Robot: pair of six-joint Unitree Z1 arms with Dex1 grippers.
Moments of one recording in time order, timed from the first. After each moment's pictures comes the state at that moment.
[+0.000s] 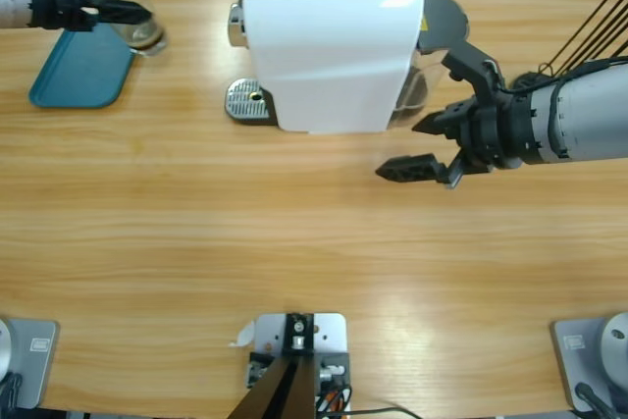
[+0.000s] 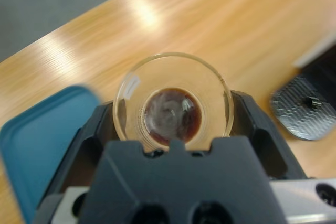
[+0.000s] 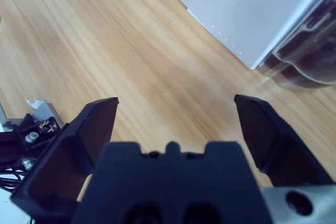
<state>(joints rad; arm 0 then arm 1) -0.14 1.74 -0.90 -0.18 -0.29 0.26 0.64 1.50 -0.72 0.12 0.34 -0.03</state>
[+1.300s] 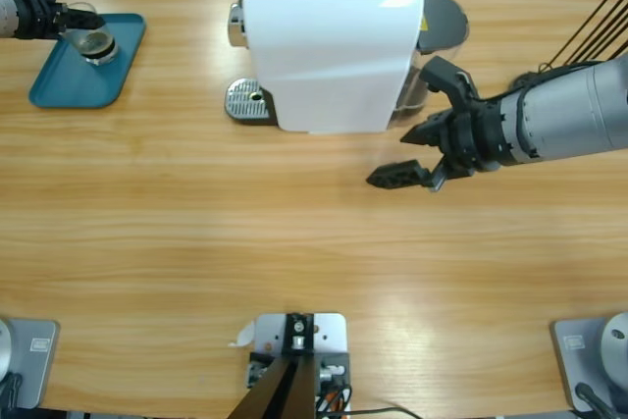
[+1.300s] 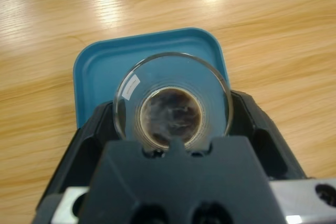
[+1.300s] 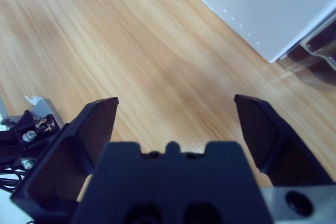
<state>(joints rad) 0.04 1.92 -0.96 -0.21 -0.16 0.16 0.63 1.59 -0.74 0.12 0.39 -0.03</state>
